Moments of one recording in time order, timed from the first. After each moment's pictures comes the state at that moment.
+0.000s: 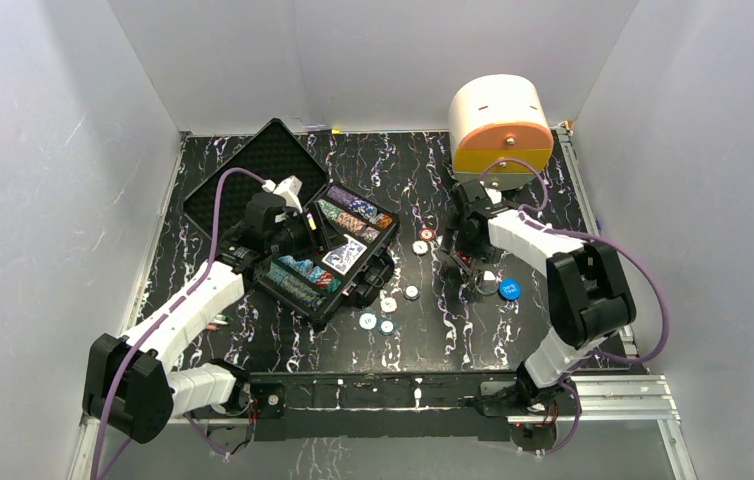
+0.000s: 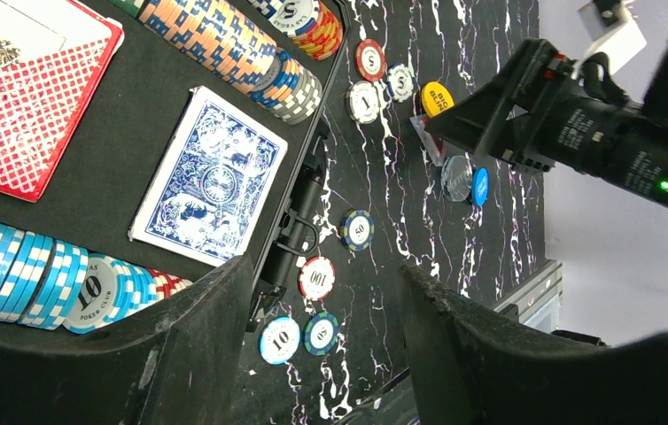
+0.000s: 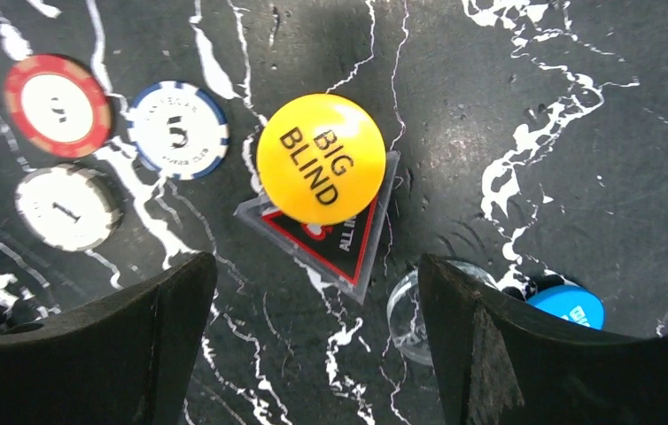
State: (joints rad) left arm -0.43 1.17 0.82 -0.24 0.27 -0.69; right arm 0.41 1.63 1.04 -0.58 0.25 0.59
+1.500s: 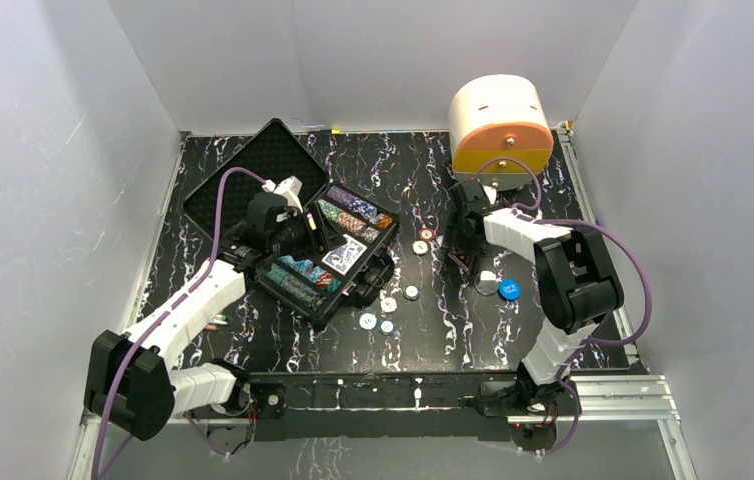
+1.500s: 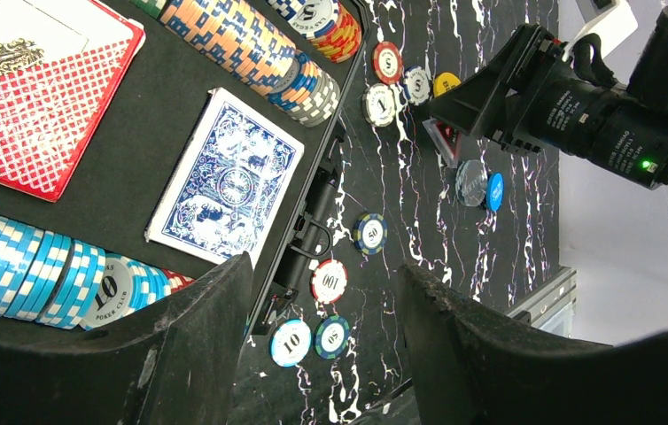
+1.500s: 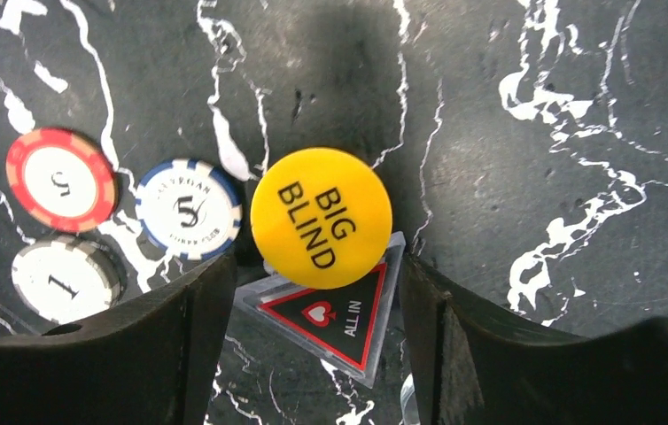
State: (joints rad) left arm -0.43 1.19 0.82 -0.24 0.24 -0.68; right arm 0.38 1.75 1.05 -0.42 0.24 0.54
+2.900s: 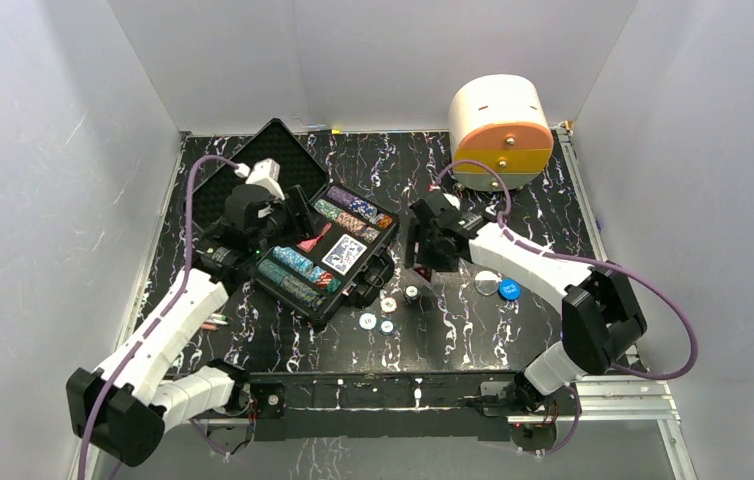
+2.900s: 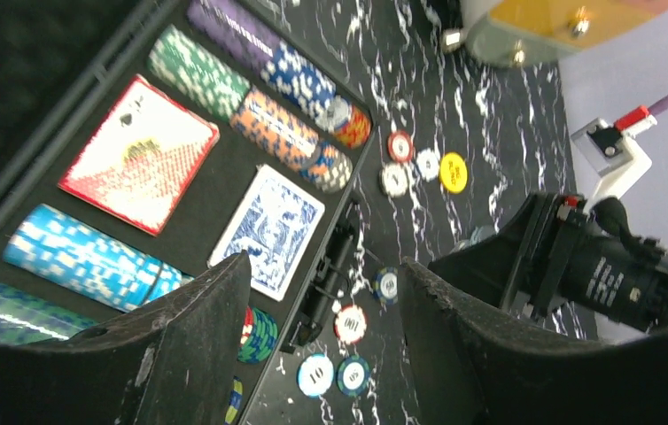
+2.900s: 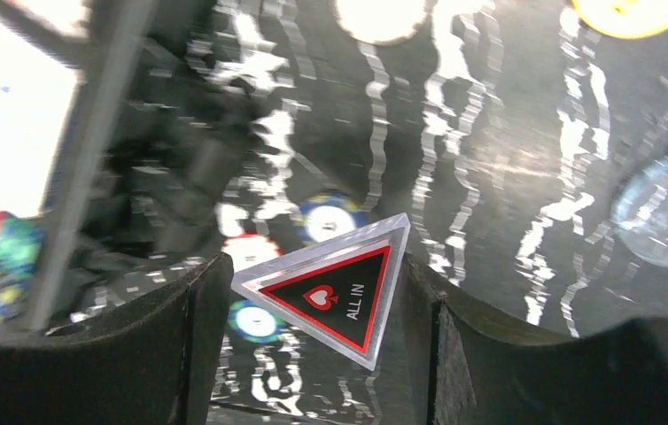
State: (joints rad) left arm -0.43 1.07 0.93 -0.37 0.06 -0.61; right arm 0.69 1.52 1.09 -0.69 0.13 0.72
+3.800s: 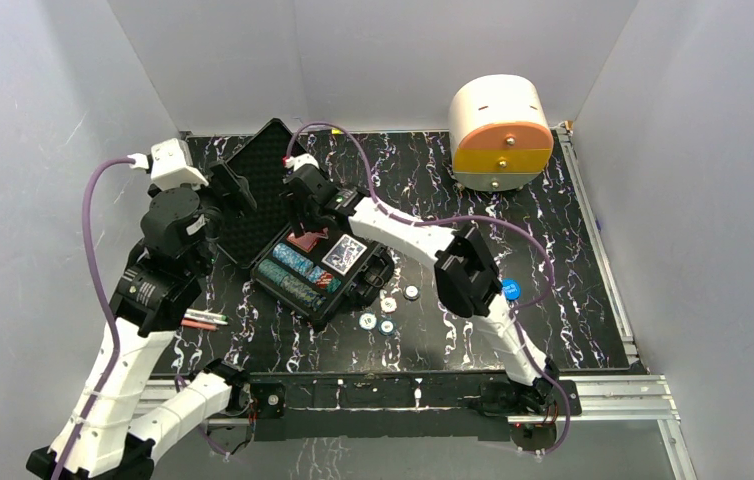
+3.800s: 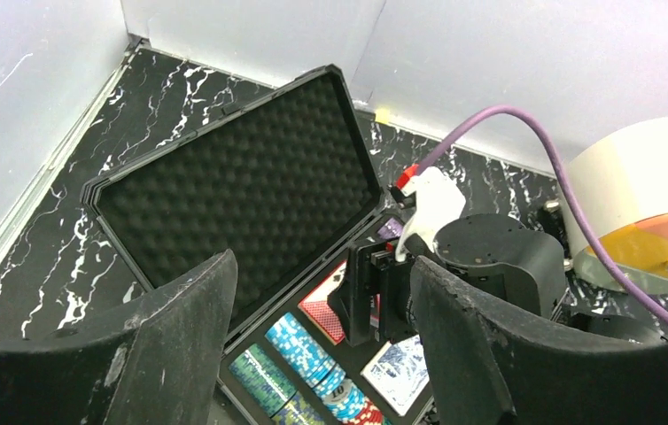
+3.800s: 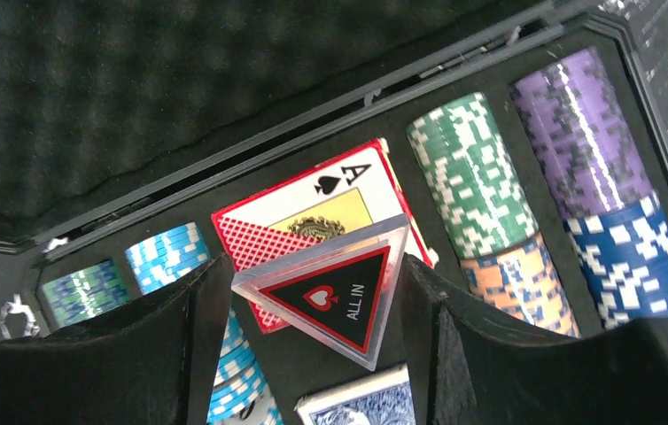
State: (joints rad) left arm -0.43 0.83 1.25 -0.60 -0.53 -0.37; right arm 0.98 2.29 2.12 -0.61 0.21 0.39
